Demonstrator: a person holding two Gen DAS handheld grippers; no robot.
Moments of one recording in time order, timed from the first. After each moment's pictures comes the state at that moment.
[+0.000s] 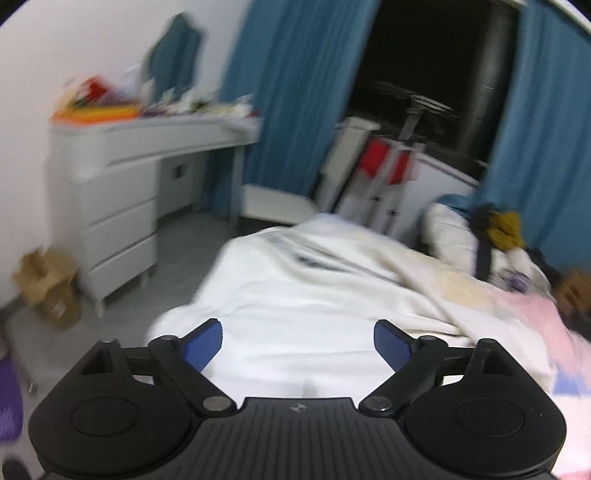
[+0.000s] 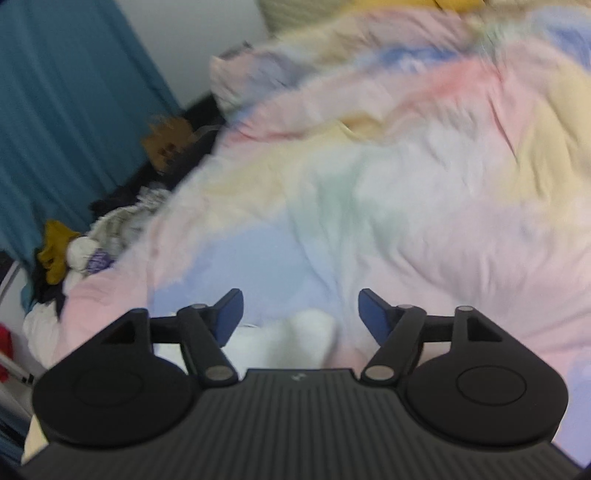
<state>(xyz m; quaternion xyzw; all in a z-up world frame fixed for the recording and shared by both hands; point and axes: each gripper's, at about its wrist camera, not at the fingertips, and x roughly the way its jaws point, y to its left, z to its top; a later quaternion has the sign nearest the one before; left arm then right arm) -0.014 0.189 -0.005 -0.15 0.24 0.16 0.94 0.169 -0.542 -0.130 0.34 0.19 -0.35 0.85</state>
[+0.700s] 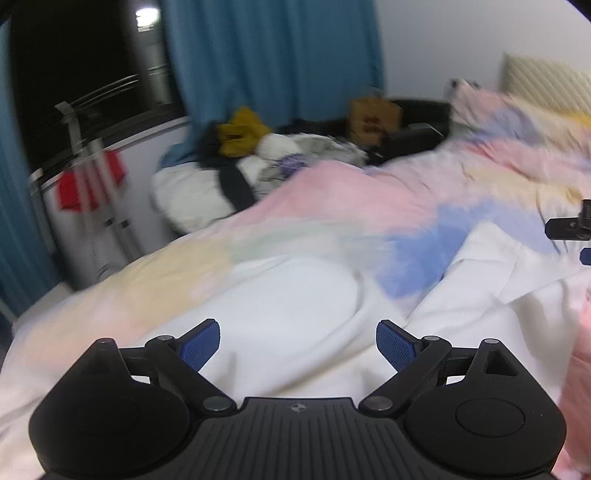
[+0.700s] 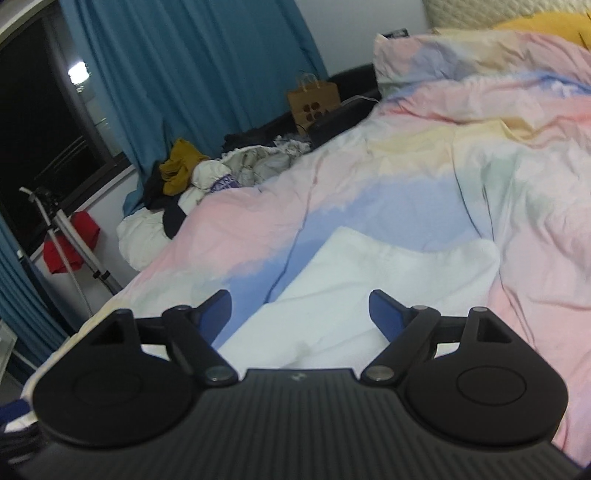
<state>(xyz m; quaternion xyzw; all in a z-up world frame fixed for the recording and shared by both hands) 0.252 -0.187 -0.086 0.18 0.28 -0.18 0.93 0.192 -0.435 -0.126 0.28 0.21 -0.17 0.92</state>
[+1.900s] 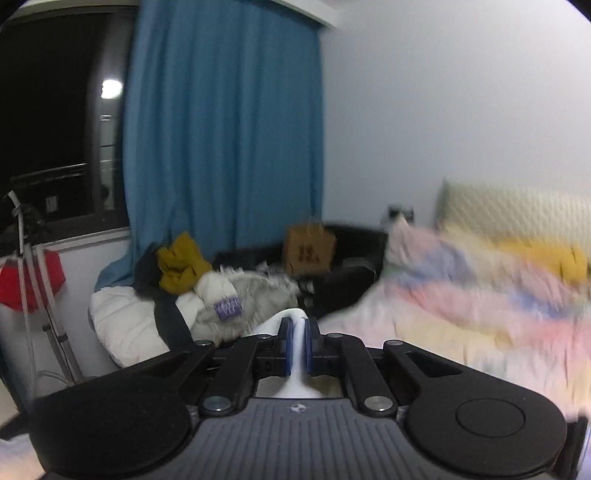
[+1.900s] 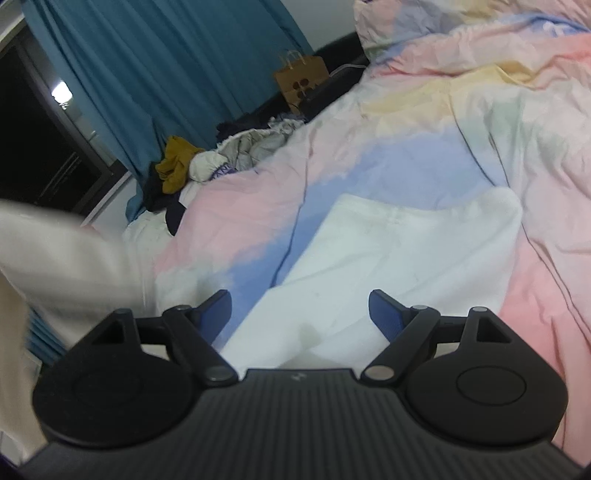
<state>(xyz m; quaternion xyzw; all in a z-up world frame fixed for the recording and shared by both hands) 0.322 -0.141 0.080 0.05 0.13 -0.29 0.95 0.209 -0.435 -0.148 0.33 0.23 -0.16 0.90</state>
